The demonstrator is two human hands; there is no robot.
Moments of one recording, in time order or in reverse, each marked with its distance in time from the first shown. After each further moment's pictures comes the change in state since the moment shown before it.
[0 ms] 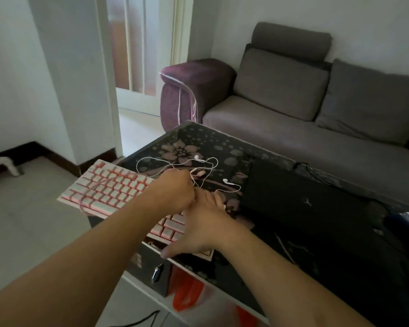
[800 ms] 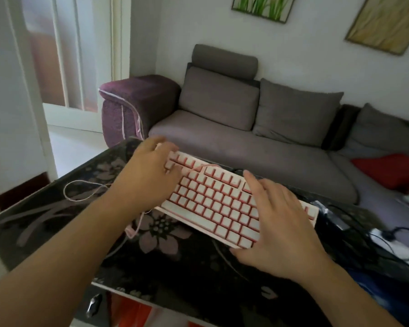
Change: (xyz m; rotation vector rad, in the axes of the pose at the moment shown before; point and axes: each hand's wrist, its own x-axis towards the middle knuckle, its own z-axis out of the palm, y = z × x) left_hand -0.022 0.098 -0.031 -0.156 0.348 0.350; right_hand -0.193 0.134 -0.051 -0.144 0.542 0.289
